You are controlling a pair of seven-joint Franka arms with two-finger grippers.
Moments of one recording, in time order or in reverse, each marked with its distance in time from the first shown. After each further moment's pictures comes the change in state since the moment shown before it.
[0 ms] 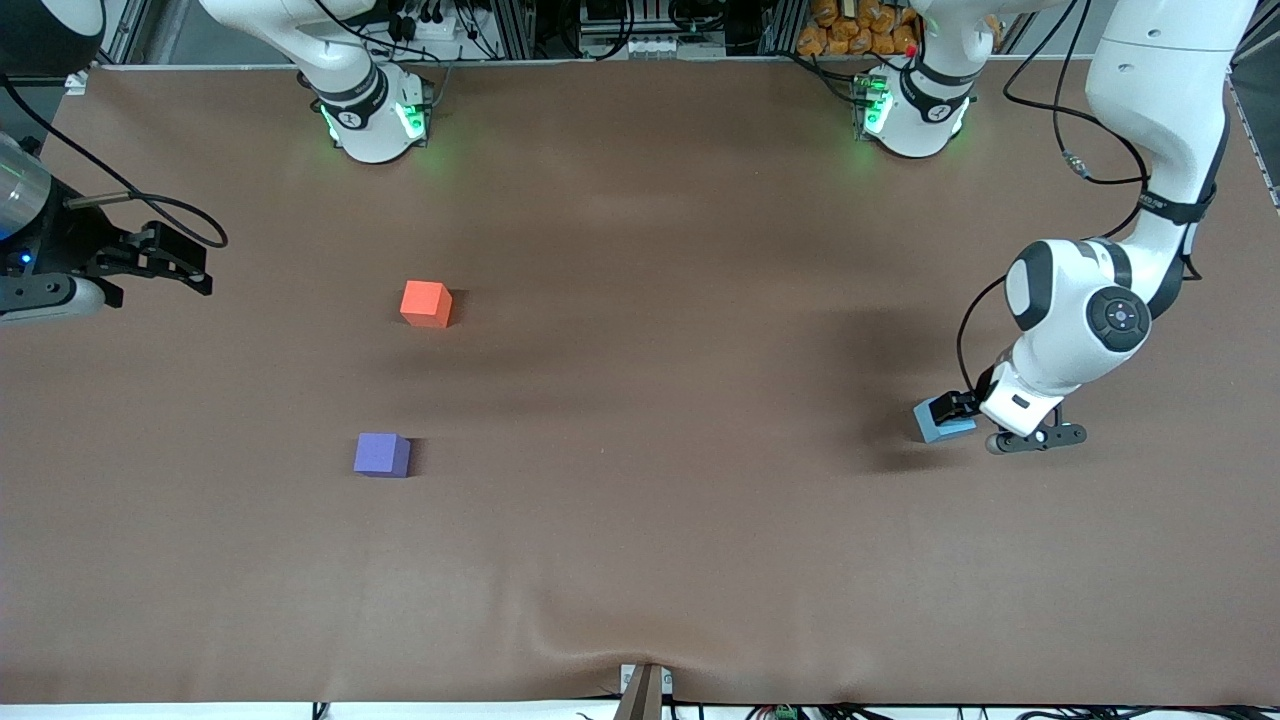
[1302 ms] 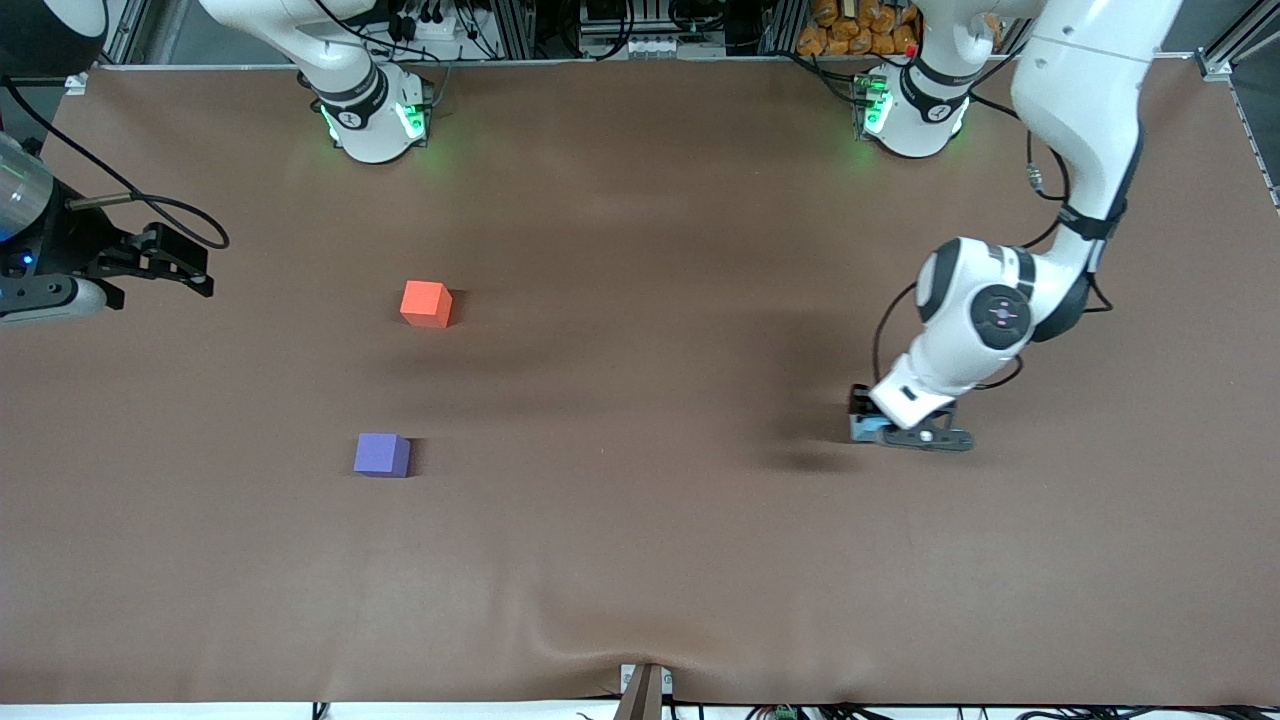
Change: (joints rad) left arm -0.239 0.019 -0.025 0.120 0.000 -0.083 -0.011; right arm 0.003 0.000 0.002 -0.002 0.000 0.011 0.000
